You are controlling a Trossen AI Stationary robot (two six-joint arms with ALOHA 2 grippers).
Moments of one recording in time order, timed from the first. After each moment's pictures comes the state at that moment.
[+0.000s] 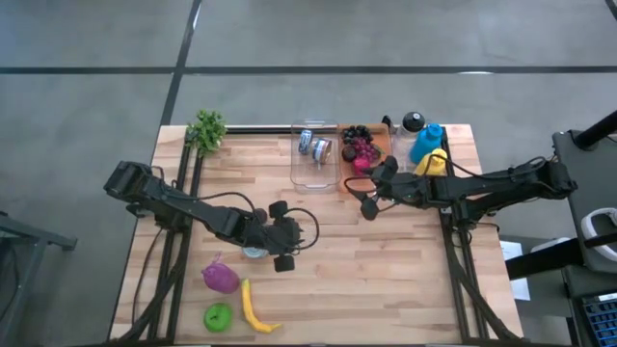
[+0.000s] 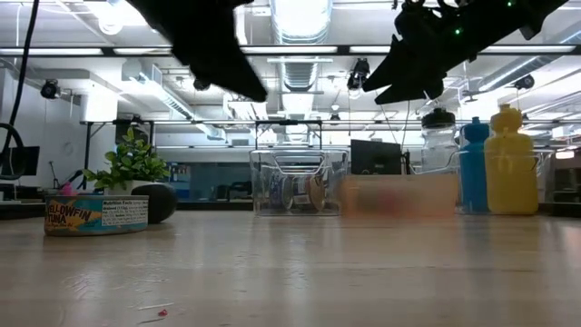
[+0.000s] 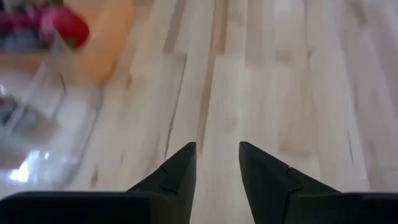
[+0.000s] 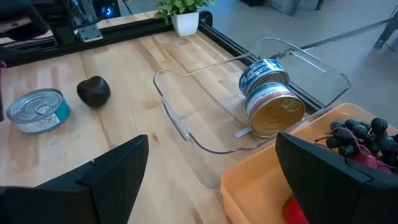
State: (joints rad) left arm -0.33 1.58 1.02 -0.27 -0.39 -0.25; right arm 0.01 1.10 0.62 0.02 0.46 0.26
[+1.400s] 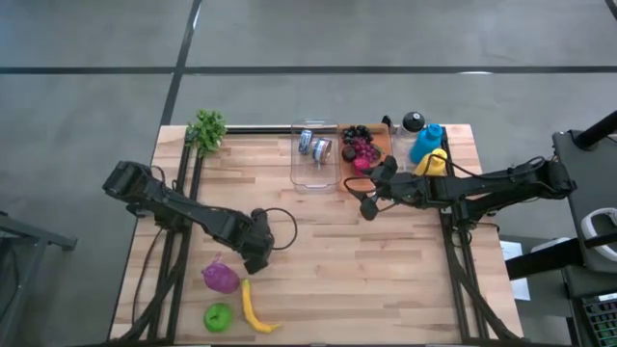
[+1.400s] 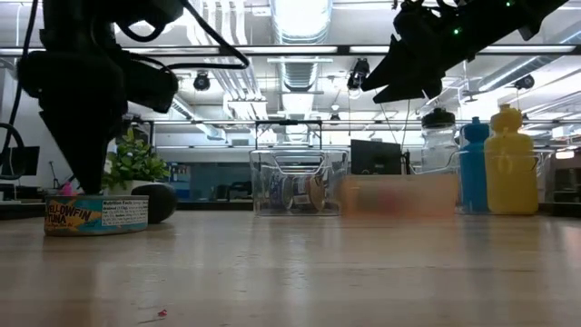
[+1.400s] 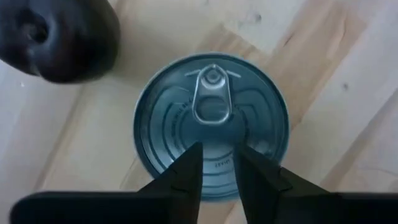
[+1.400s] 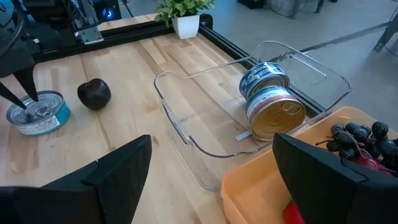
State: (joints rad) left arm -0.34 1.57 0.92 -0.84 -0.07 -0.87; right arm 0.01 1.10 0.62 0.03 0.46 0.25
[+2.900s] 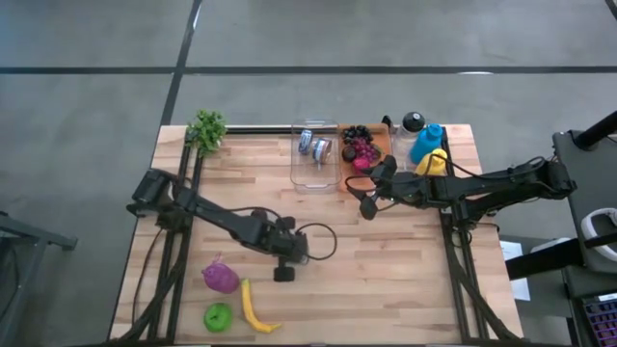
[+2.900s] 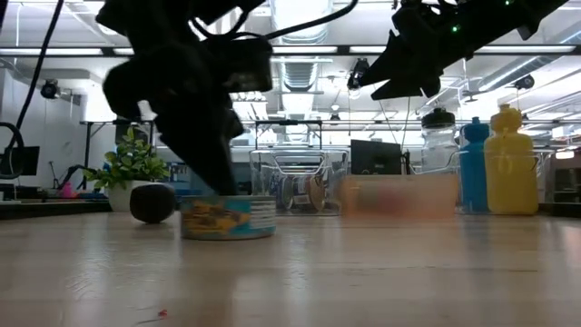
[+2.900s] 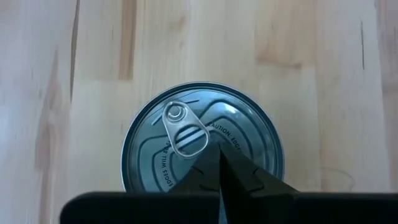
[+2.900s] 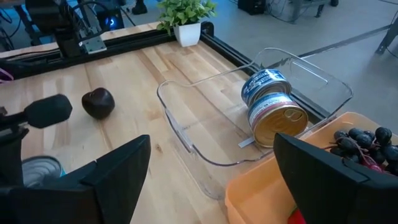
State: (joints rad) left arm -0.29 1.84 1.10 -0.40 -0.12 -0.27; right arm 0.01 1.10 0.62 0.07 0.46 0.25
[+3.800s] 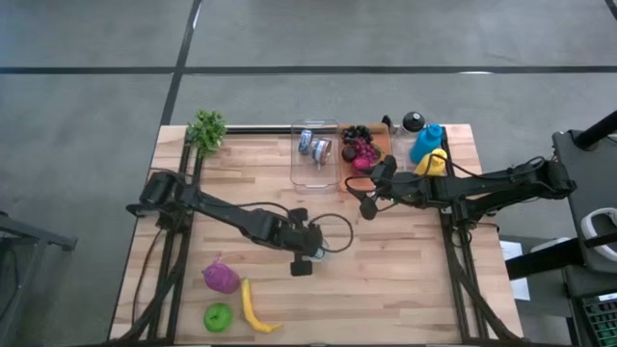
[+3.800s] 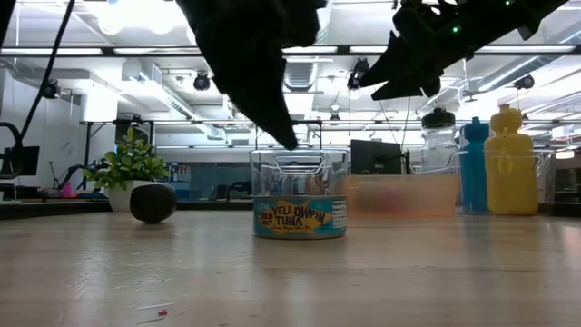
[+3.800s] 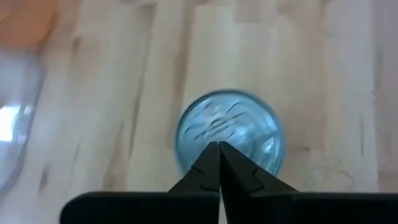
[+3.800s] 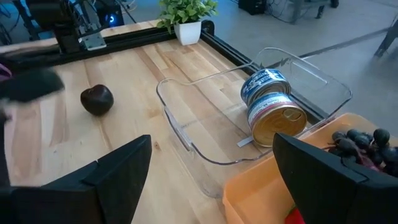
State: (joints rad) left arm -0.26 1.88 1.33 -0.53 -0.24 -0.28; right arm 0.01 1.10 0.62 0.06 0.46 0.24
